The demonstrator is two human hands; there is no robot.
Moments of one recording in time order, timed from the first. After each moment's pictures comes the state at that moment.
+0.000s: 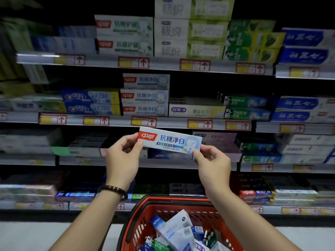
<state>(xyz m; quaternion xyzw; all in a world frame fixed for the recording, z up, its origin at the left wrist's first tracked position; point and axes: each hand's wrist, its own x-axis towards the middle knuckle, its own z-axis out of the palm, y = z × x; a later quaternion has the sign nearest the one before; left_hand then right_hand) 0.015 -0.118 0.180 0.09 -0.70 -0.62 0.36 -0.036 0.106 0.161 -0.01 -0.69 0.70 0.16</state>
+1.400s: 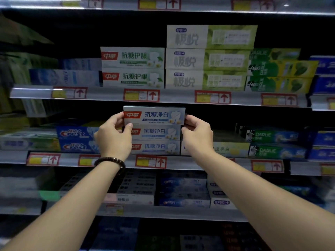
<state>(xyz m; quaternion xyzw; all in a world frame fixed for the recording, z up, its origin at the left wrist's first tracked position) -0.134 -0.208 0.286 0.16 -0.74 -0.41 0.51 -0.205 -0.008 0.288 0.13 -0.75 0.61 0.21</state>
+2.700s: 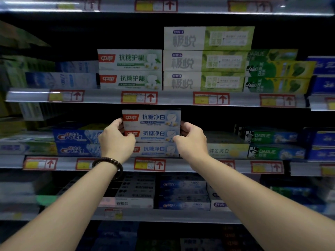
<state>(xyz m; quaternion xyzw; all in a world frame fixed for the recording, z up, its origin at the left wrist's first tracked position) -0.136 -0.203 0.291 0.18 -0.80 -0.39 0.42 -0.196 -0.012 0.284 0.14 -0.77 0.60 0.15</state>
